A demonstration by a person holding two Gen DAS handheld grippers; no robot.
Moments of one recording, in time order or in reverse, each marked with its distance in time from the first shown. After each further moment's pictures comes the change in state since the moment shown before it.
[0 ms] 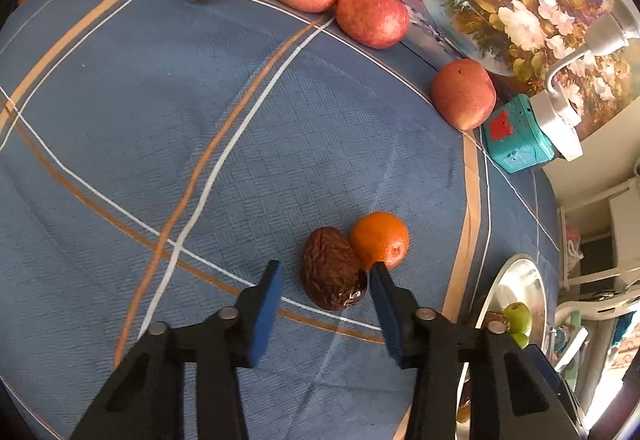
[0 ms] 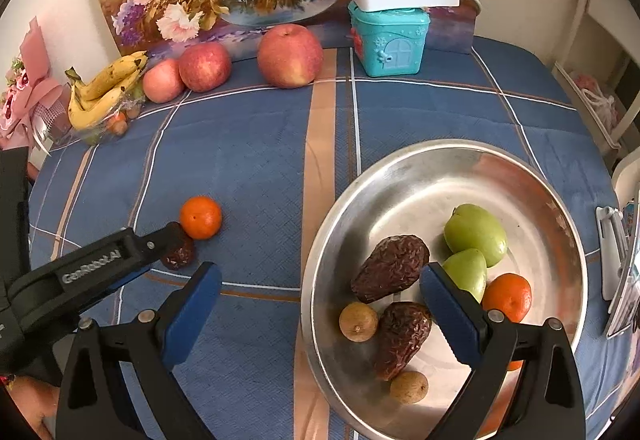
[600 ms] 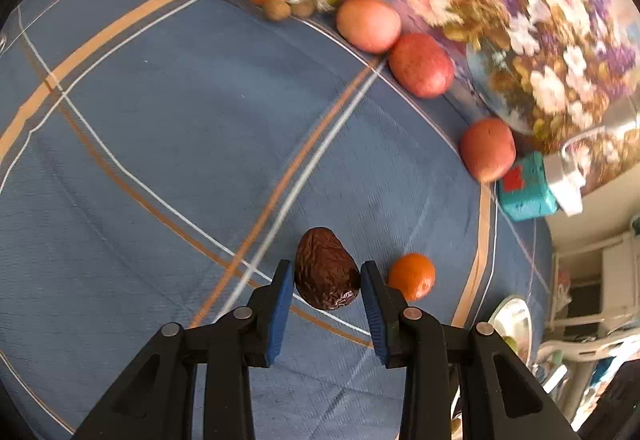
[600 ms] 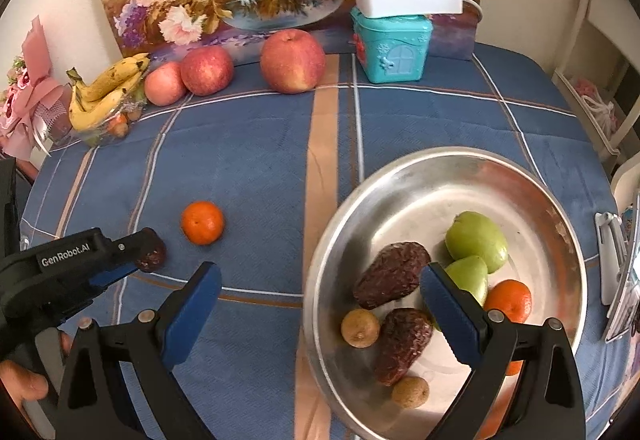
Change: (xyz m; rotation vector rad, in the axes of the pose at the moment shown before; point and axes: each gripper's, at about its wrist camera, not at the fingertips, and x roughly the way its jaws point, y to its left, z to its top) left arm -0.025 0.047 0.011 -0.155 -0.063 -0.013; right arm 0.000 0.005 0.002 -0.016 -0.020 -0.002
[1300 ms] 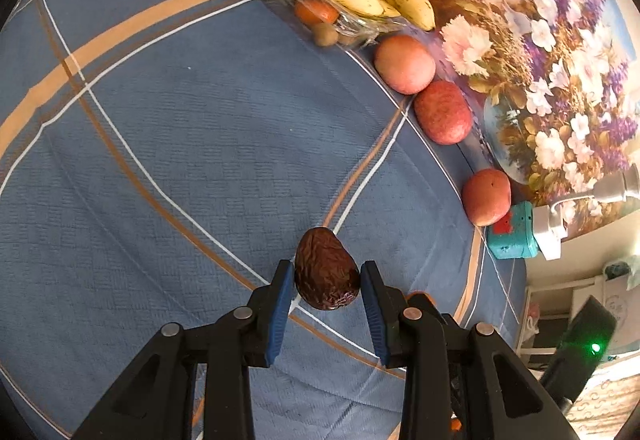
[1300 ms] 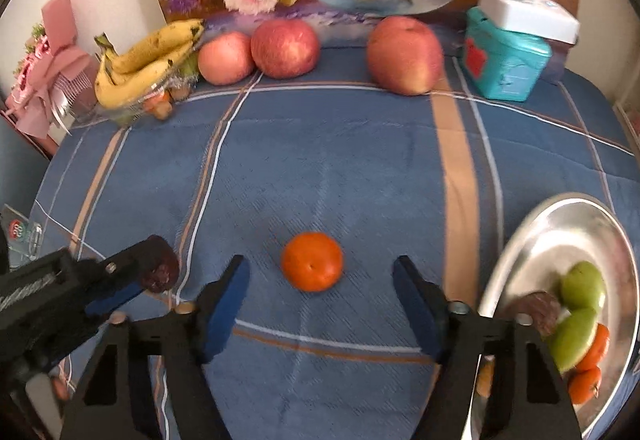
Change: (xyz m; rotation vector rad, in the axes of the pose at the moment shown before) left arm -0.012 0.039 0.020 -0.123 -0.004 -0.088; right arm 0.055 0.085 0.027 -0.087 0.060 0.072
